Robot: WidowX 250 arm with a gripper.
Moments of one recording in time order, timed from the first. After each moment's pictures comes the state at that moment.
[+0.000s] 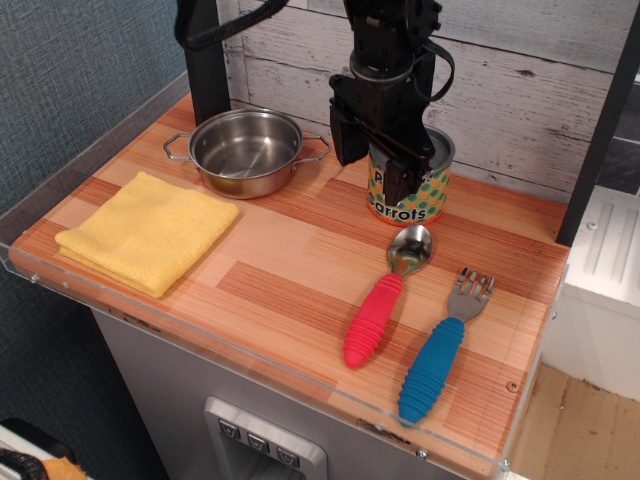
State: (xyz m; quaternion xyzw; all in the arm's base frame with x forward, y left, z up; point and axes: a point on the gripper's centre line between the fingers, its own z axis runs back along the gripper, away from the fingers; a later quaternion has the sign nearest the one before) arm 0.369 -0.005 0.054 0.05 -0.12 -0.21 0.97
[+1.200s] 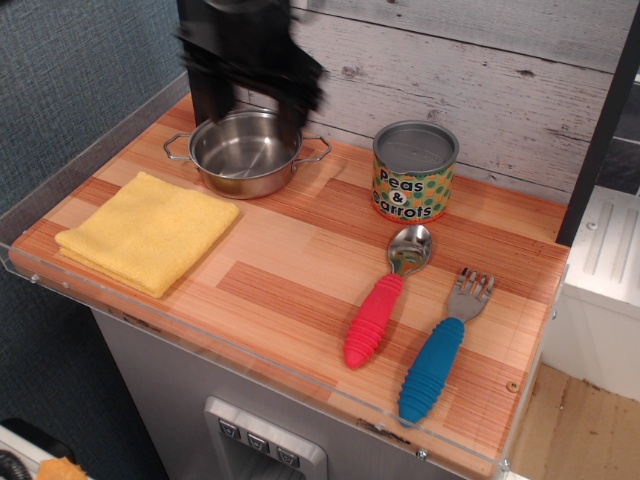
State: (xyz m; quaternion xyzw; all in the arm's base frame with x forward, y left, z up) arm 0.309 0.080 0.118 0.06 -0.14 0.05 0.99
